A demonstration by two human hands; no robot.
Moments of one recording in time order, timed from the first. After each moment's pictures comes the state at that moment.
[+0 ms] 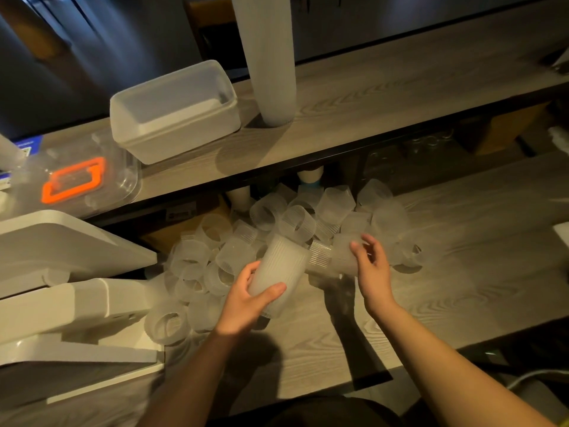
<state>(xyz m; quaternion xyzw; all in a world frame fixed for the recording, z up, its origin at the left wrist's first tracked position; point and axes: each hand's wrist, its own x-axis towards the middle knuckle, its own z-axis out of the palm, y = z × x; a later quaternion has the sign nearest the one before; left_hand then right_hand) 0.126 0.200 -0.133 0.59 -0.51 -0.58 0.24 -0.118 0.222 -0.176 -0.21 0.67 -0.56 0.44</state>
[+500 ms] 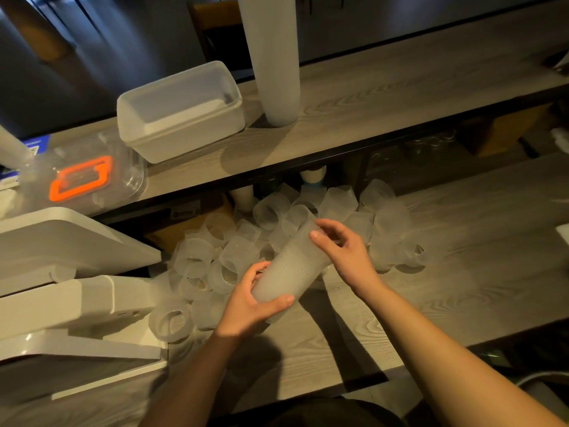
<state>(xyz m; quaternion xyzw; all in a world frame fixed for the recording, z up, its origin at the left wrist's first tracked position) 0.133 0.207 -0.126 0.56 -0.58 -0.54 0.23 -0.091 0.197 -0.128 -0.41 0.61 -0.48 0.48</state>
